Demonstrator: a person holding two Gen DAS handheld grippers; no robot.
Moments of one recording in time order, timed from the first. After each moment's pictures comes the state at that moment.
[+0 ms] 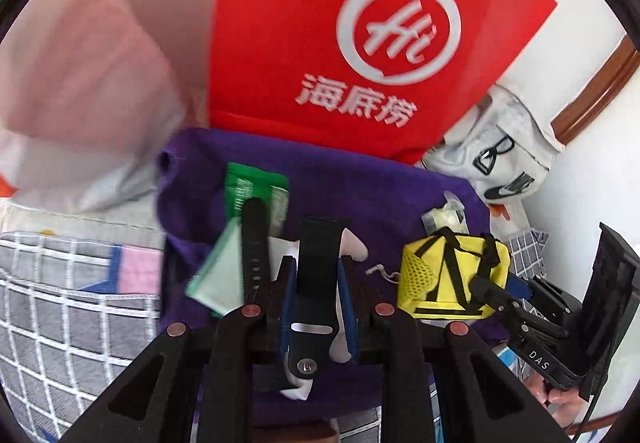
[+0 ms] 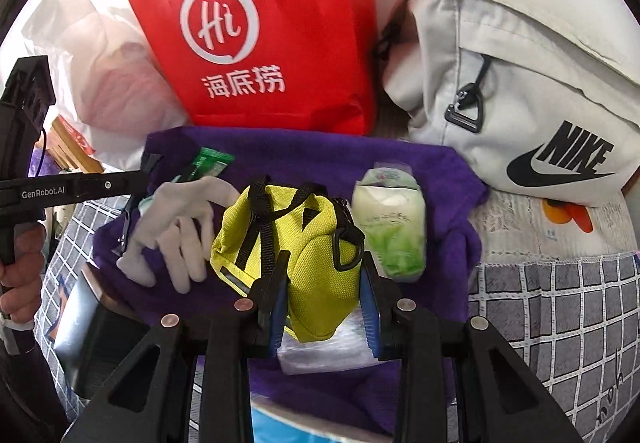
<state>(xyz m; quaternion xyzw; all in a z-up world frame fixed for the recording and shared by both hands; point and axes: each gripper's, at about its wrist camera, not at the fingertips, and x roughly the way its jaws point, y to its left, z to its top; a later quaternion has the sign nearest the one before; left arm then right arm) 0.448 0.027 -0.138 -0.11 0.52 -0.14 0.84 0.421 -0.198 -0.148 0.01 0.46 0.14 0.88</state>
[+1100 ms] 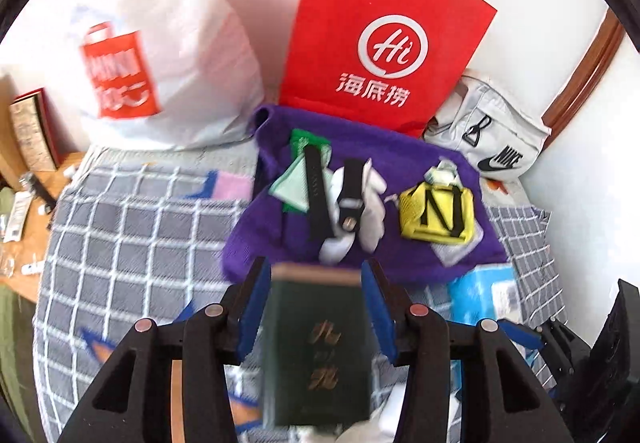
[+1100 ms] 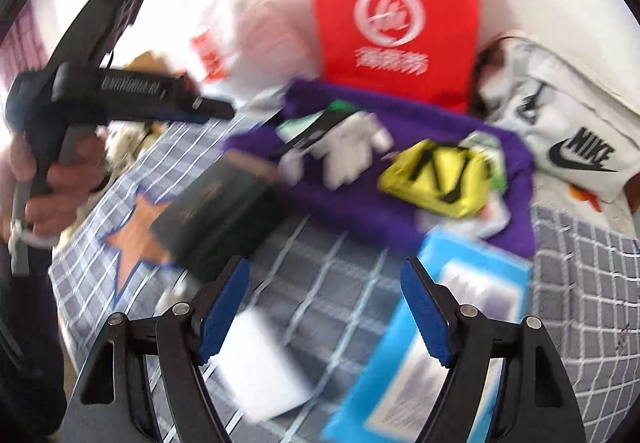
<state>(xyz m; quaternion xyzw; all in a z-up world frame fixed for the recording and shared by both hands) 0.313 0.077 -0.095 -0.09 0.48 -0.08 0.87 0.255 -0.128 -0.127 -0.06 0.44 0.26 0.86</state>
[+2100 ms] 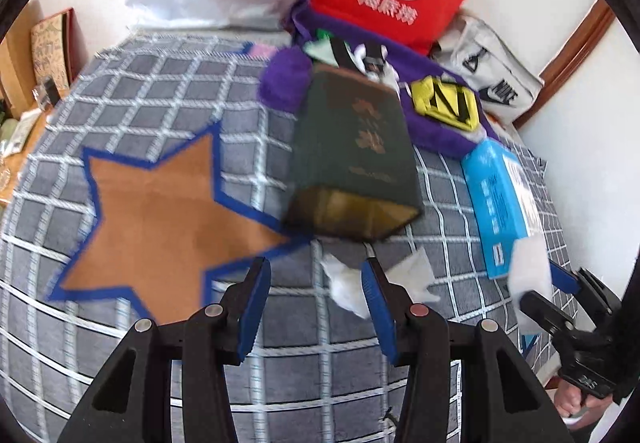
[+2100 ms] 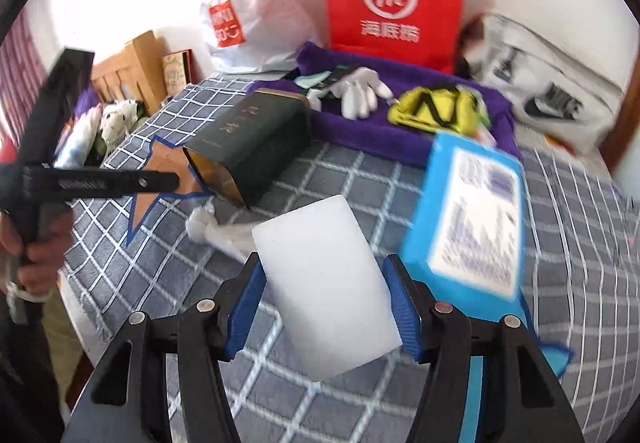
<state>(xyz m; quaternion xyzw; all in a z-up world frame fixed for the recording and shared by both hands) 0.194 0.091 -0.166 -0.12 0.53 -0.09 0.84 0.166 -0.143 -0.139 -0.04 0.45 0.20 0.87</state>
